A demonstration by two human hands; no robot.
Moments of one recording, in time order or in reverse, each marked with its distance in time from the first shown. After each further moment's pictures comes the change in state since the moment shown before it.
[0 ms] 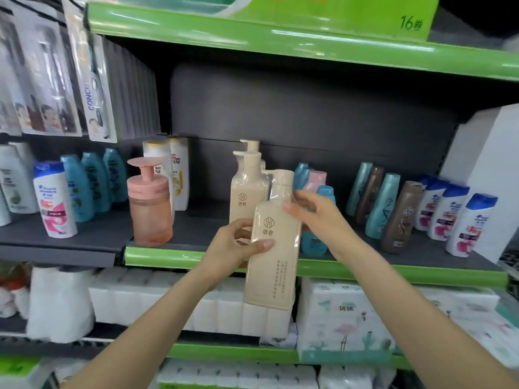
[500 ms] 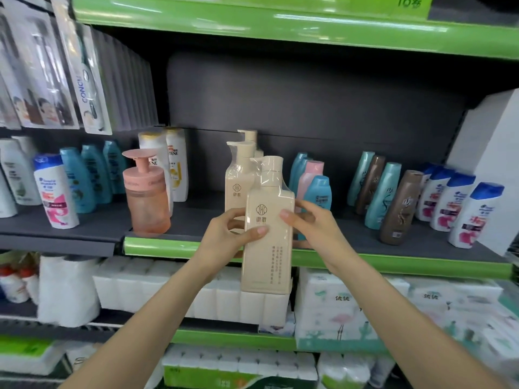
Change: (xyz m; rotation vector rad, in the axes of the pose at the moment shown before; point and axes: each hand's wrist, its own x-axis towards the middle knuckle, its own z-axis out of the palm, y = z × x) left_hand -0.004 0.007 0.012 -0.029 0.106 -0.038; right_hand -0.020 0.027 -0.005 0.117 -0.018 0.114
